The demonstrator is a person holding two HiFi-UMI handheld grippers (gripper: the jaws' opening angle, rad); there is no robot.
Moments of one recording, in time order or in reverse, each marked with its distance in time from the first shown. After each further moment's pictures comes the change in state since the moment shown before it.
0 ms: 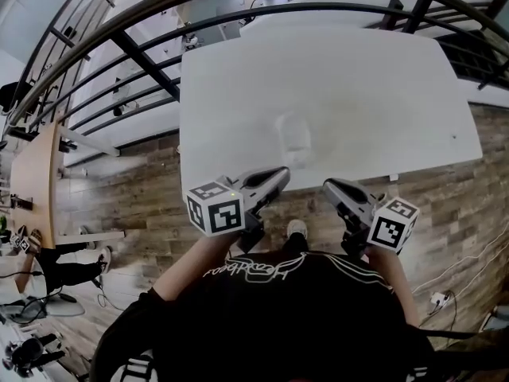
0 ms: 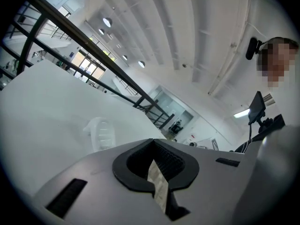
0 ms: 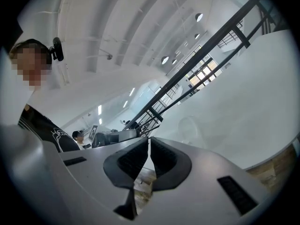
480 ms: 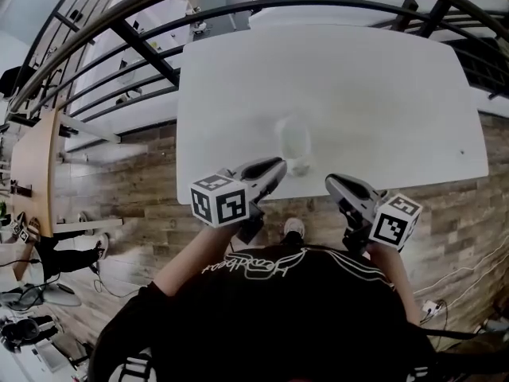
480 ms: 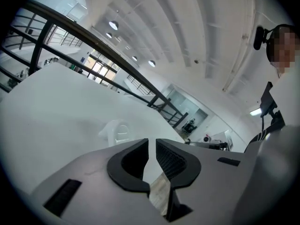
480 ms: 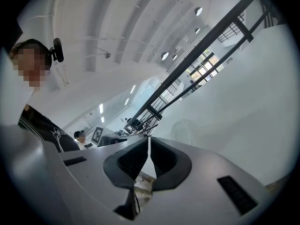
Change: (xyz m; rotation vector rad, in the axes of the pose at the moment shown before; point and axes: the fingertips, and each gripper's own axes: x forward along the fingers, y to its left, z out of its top) left arm 0.031 0.062 0.007 -0.011 0.013 0.167; right arm 0.019 -0.043 0.024 0.016 0.043 0.032
